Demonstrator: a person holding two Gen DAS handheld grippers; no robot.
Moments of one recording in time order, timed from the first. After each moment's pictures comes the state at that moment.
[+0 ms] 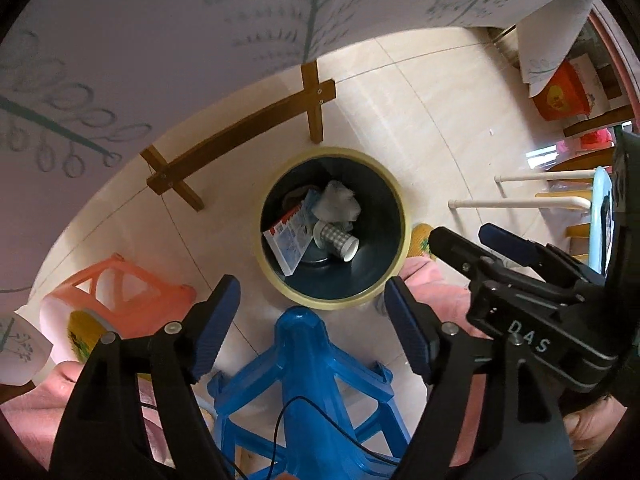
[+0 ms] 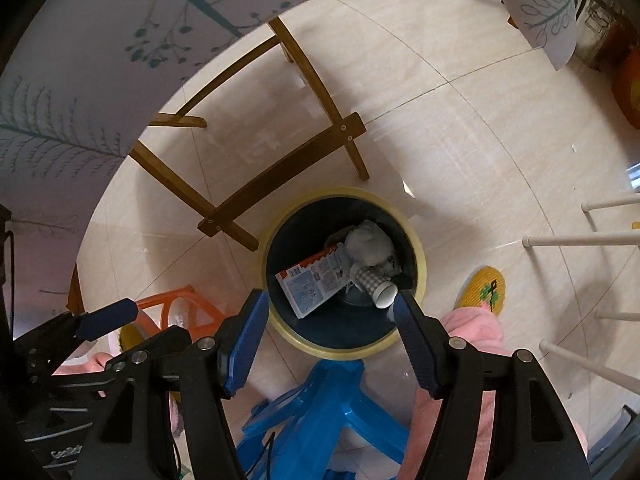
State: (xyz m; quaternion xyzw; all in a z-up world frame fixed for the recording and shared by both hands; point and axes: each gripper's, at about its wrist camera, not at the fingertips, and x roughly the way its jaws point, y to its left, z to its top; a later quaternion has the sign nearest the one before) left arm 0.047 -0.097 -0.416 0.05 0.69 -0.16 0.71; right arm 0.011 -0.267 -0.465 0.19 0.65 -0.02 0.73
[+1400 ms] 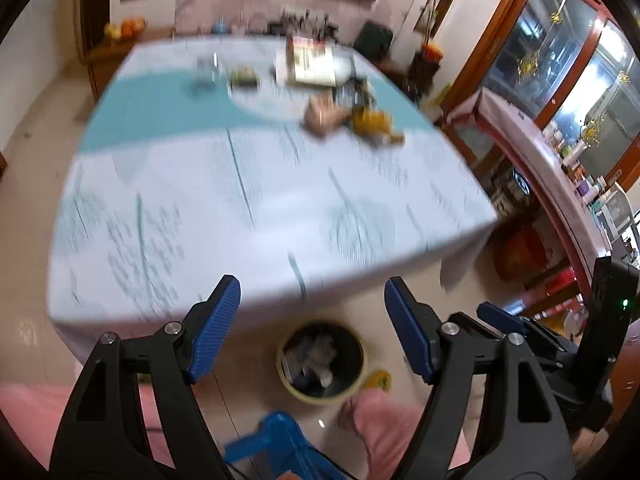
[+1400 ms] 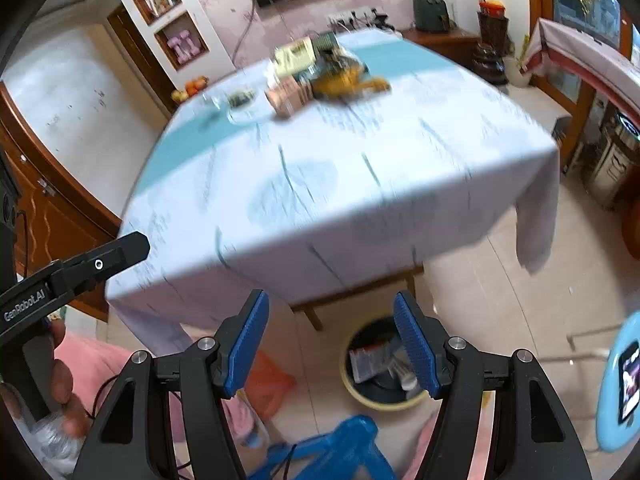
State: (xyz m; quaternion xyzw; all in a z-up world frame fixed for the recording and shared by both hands) left arm 0.034 0.044 -0.086 -0.08 0.45 -0.12 0.88; right arm 0.003 -0.192 -0.145 0.12 0.49 0.07 0.86
